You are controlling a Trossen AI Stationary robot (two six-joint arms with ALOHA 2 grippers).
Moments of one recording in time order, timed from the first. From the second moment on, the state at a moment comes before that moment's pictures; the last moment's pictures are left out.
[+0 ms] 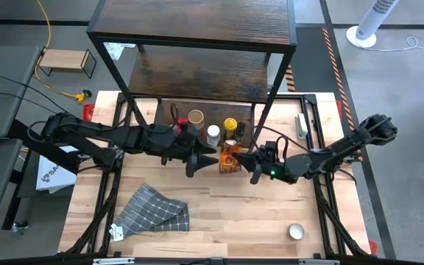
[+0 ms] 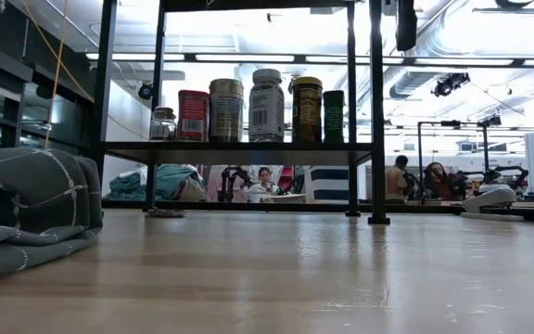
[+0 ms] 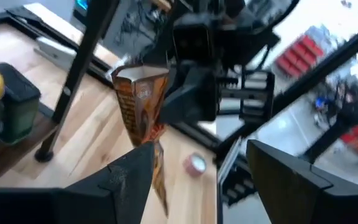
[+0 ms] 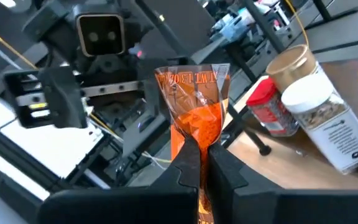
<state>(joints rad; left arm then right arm) -0.16 1.36 1.20 -0.09 -0.12 -0.66 0.41 1.32 0.70 0.67 0.75 0.70</state>
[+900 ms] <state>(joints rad) -0.16 1.46 1.20 0.10 -0.23 -0.77 0.38 1.31 0.70 0.92 0.72 0.49</state>
